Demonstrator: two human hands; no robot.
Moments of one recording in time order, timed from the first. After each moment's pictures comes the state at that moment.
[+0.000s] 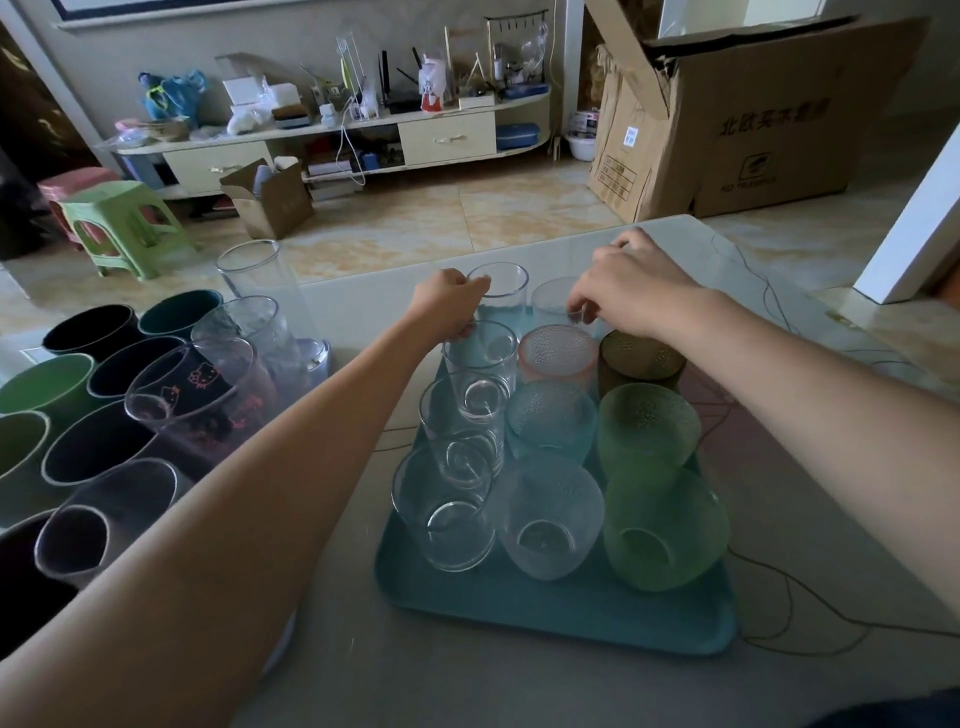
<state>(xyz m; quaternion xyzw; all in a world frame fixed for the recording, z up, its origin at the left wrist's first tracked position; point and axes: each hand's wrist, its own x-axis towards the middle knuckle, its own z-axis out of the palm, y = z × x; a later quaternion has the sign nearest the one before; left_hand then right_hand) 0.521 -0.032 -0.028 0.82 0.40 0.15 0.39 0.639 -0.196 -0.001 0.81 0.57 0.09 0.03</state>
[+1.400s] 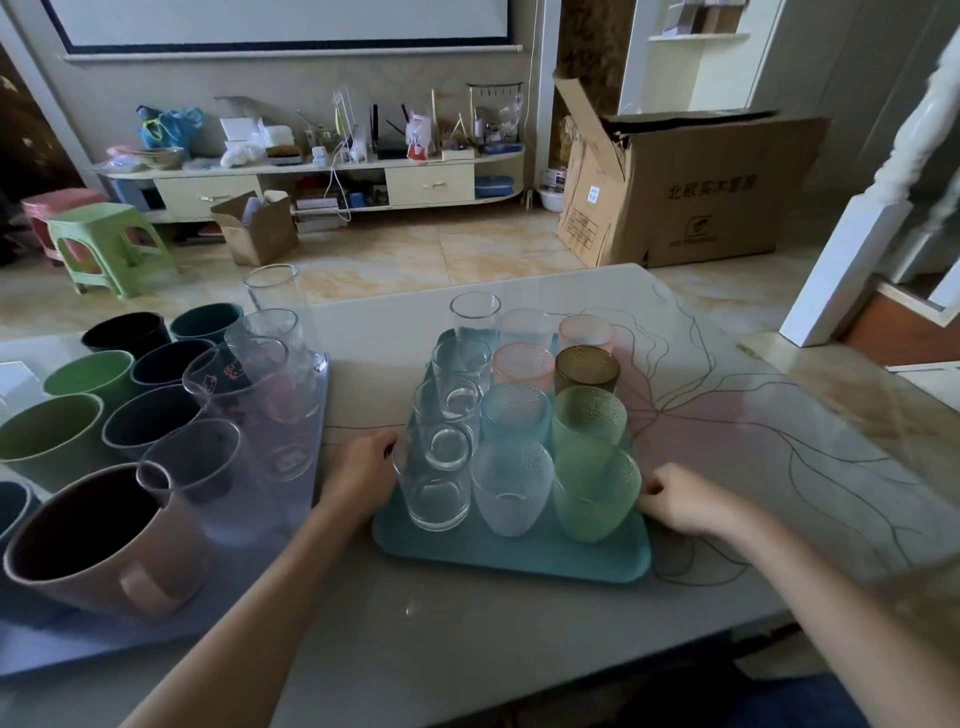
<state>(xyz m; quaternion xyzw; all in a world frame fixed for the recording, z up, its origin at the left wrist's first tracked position) 0.362 -0.091 -0.116 0.89 0.37 0.16 0.21 0.567 -0.356 -0.076 0.90 0.31 -0.27 -0.14</state>
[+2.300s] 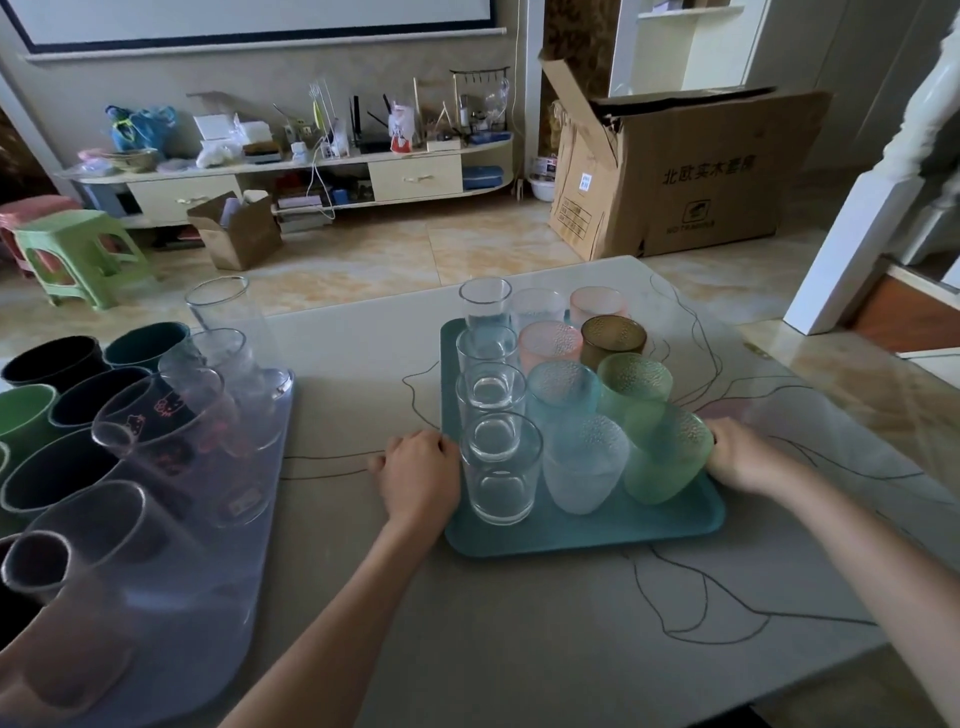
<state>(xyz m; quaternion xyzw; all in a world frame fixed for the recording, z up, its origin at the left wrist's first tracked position) 0.455 -0.136 -0.119 0.85 0.47 0.17 0.17 0.678 -0.352 -0.096 0.90 0.29 -0.17 -0.26</state>
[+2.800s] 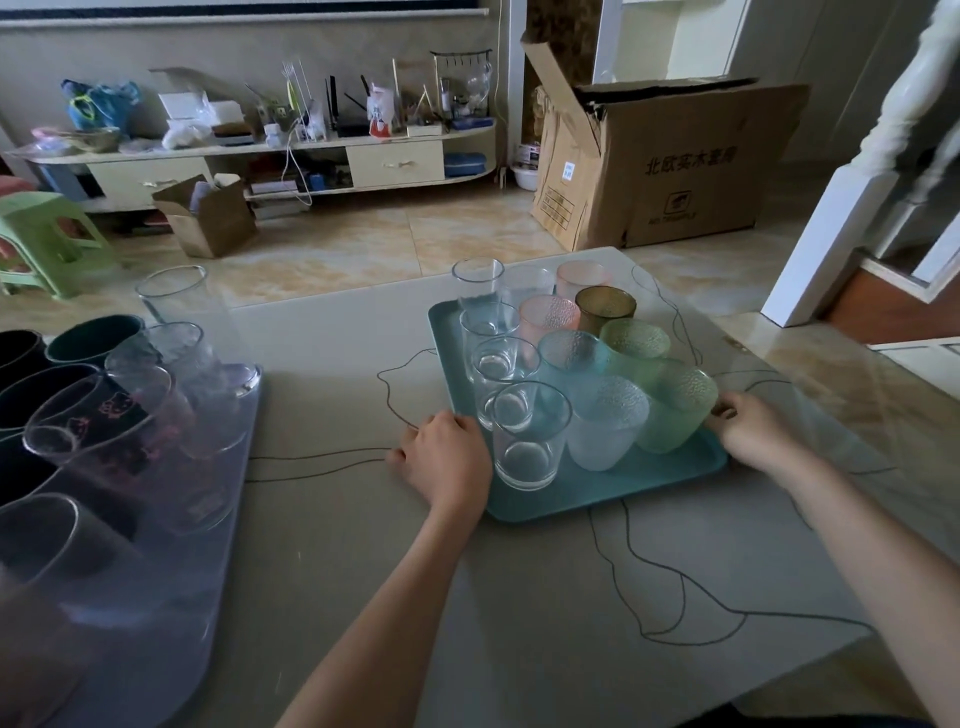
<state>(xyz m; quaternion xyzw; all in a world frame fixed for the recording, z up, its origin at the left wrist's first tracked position) 0.511 -0.164 -0.119 0.79 0.55 0.17 0.19 0.715 -0.369 -0.099 0.91 0.18 -0.10 -0.36</state>
